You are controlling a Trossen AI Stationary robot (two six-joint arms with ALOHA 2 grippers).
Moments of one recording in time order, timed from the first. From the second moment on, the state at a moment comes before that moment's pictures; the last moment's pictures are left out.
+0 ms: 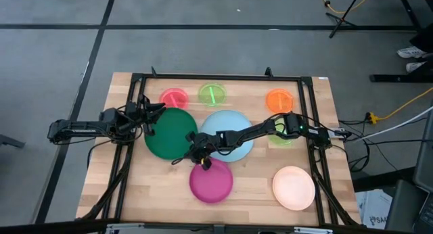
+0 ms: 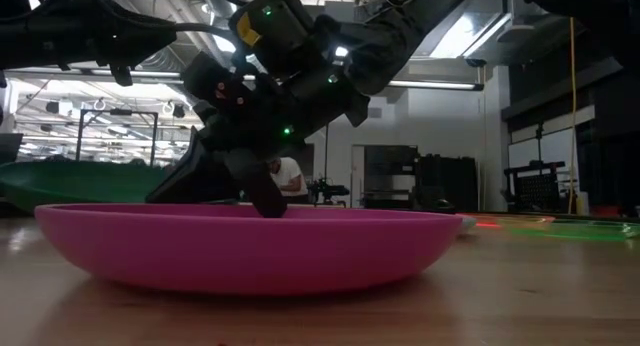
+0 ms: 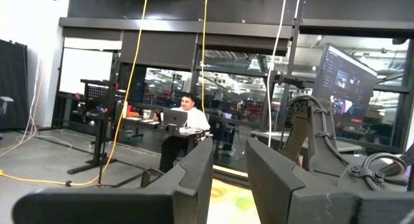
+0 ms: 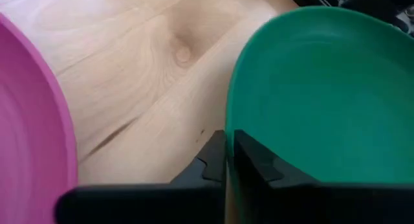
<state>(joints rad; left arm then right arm) 0.08 0.12 0.01 0.46 -0.30 -0.08 0.11 2.34 1.58 0.17 -0.10 -0.66</state>
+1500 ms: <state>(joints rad) 0.08 0.12 0.01 0.46 -0.30 -0.08 0.09 2.22 1.58 0.10 -0.03 -0.62</state>
